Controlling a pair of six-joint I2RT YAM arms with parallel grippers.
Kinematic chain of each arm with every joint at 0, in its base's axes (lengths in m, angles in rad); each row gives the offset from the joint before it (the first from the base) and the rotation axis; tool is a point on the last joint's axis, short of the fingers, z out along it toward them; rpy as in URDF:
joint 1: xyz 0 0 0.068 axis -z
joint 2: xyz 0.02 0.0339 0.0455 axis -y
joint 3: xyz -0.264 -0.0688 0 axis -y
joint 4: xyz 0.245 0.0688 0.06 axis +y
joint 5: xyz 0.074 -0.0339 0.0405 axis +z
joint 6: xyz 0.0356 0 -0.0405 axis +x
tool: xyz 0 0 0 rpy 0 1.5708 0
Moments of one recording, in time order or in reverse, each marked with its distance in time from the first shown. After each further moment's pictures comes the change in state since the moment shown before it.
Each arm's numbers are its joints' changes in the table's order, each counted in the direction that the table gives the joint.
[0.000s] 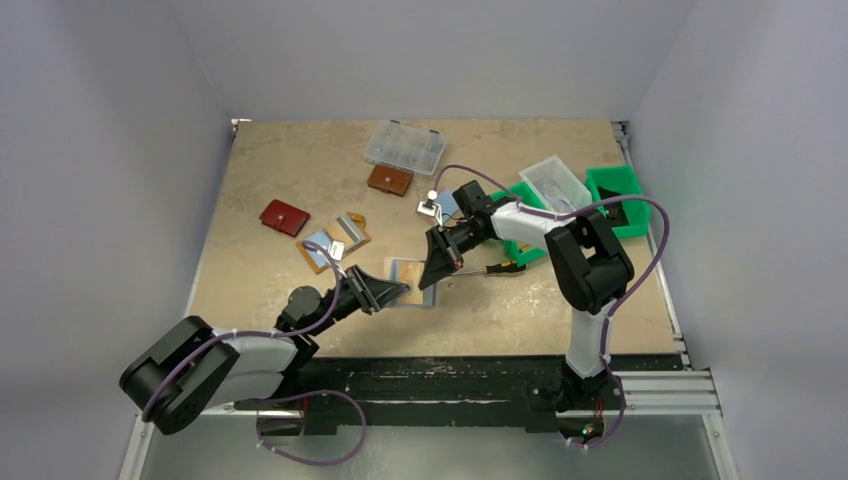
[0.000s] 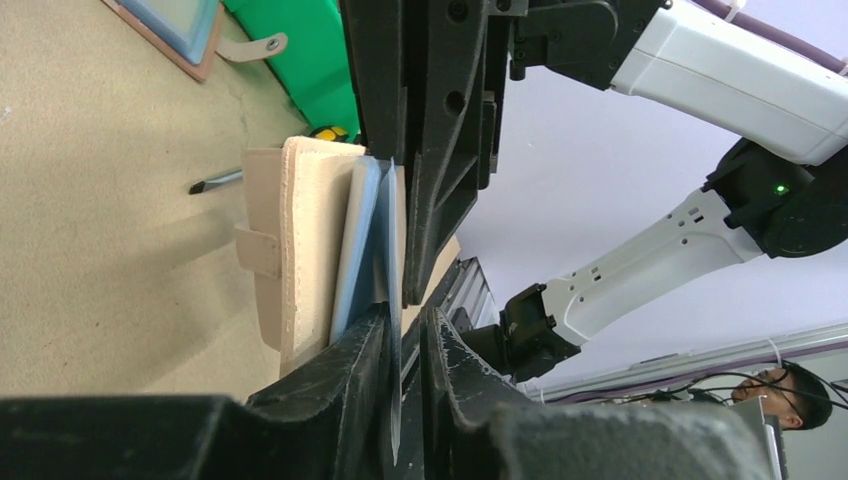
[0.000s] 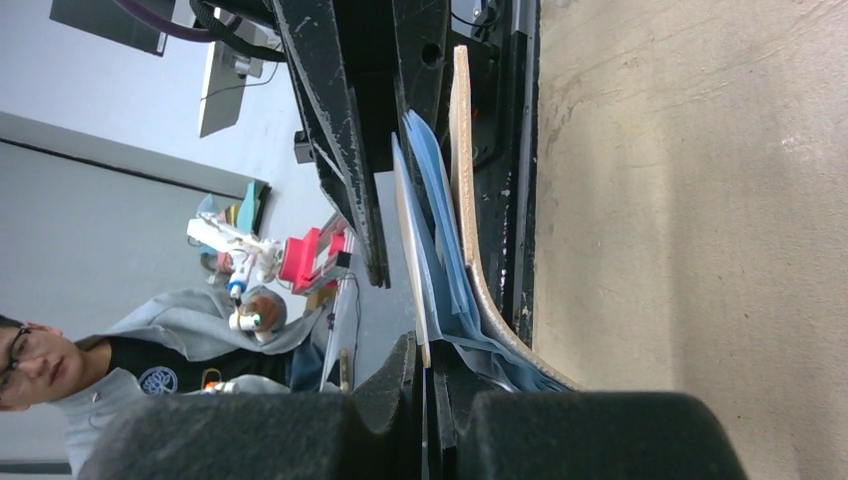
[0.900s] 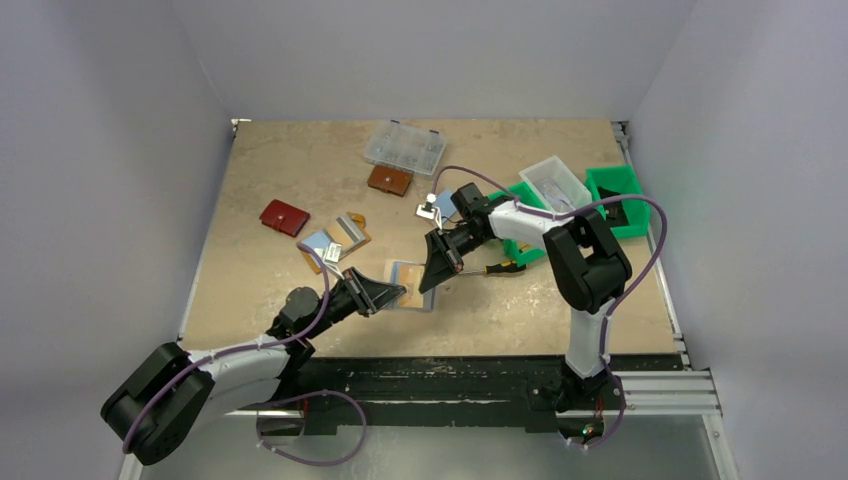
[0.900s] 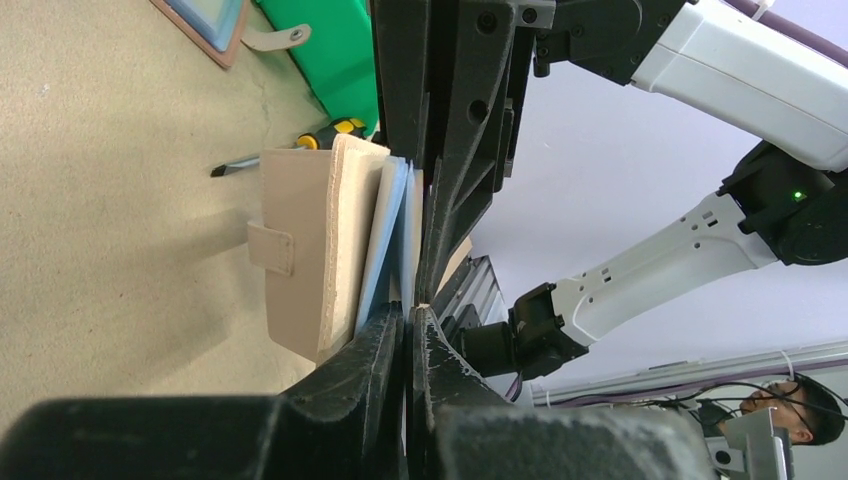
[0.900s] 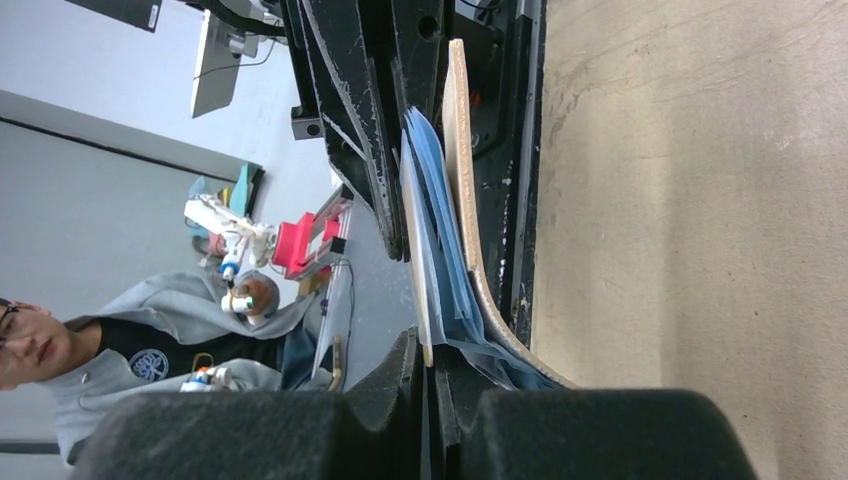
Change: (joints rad) left arm -0.003 0.207 0.000 0.250 0.028 0.009; right arm -0.006 -0.010 0.019 0.097 0.000 -0.111
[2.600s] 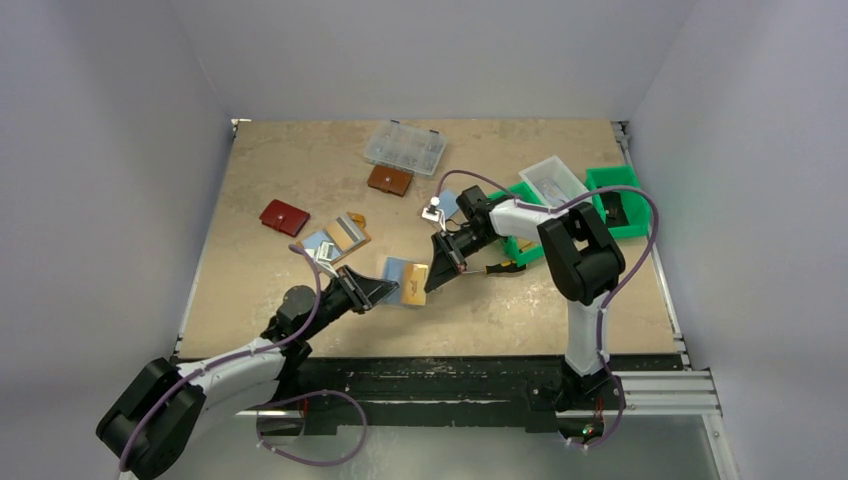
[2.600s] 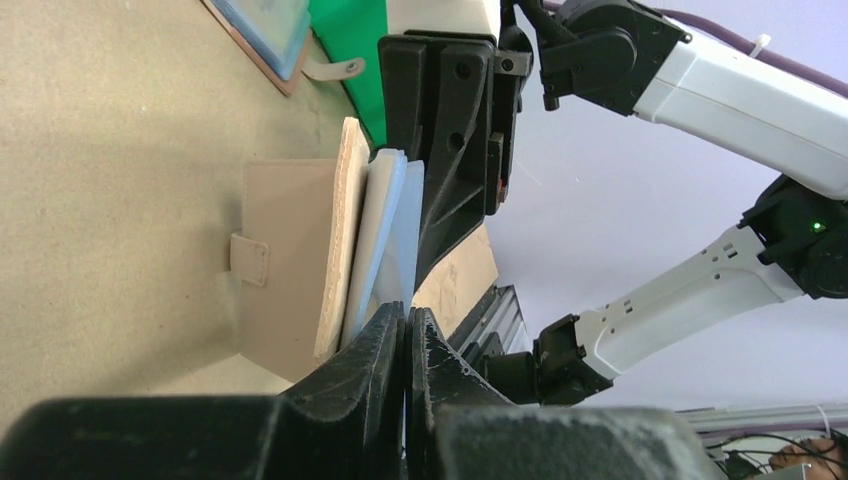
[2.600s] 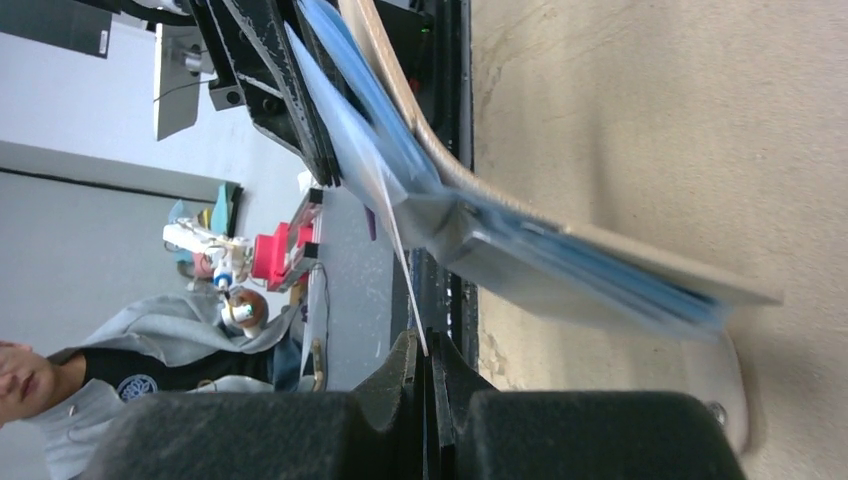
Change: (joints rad) left arm -0.041 0.090 0.000 0.133 0.041 0.002; right arm 0.035 -0.068 0.014 0.059 -0.071 -0.056
